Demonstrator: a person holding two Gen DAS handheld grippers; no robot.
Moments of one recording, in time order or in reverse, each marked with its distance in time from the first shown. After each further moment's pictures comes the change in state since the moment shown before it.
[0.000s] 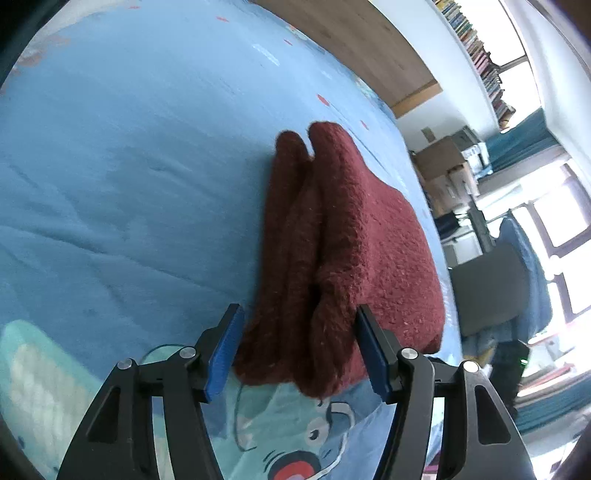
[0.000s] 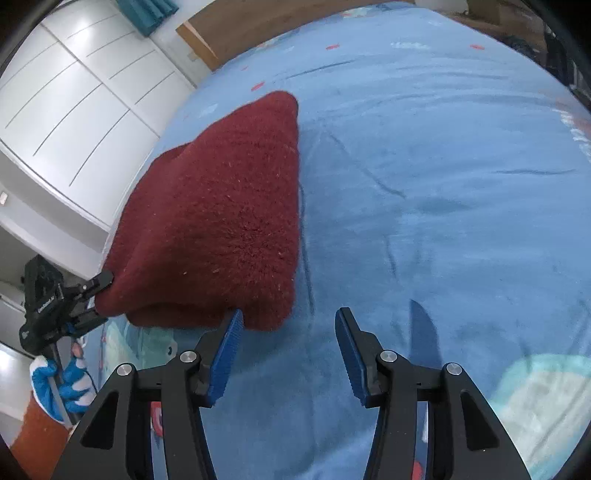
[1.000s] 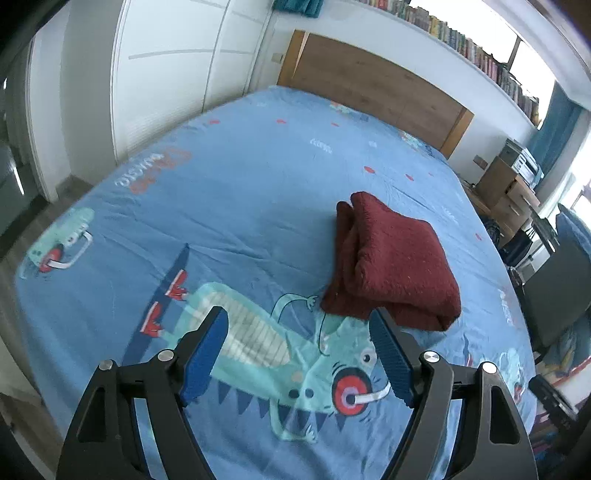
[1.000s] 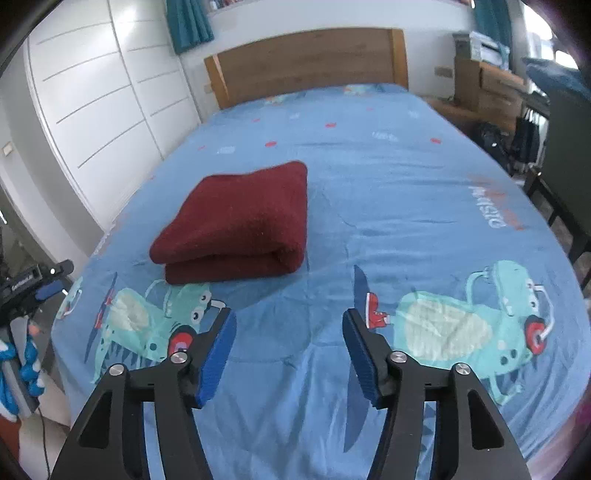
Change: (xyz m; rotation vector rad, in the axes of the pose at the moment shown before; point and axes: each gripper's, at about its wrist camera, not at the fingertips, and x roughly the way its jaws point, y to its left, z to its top) left arm -0.131 -0.095 -0.132 0.134 -0.307 0.409; right arm -0.170 0.087 -0.108 -0.165 -0.226 -0.227
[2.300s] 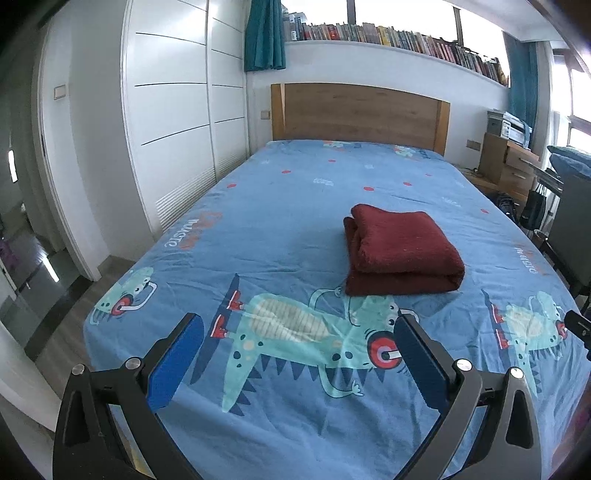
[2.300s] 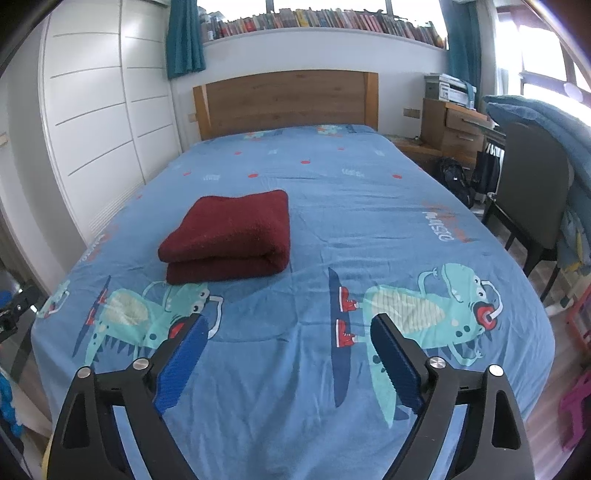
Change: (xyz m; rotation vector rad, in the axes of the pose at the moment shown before) left arm -0.063 -0.032 -0.073 0.260 -0.202 0.140; right arm -0.077 0.045 -0.055 -0.028 -0.149 -0.154
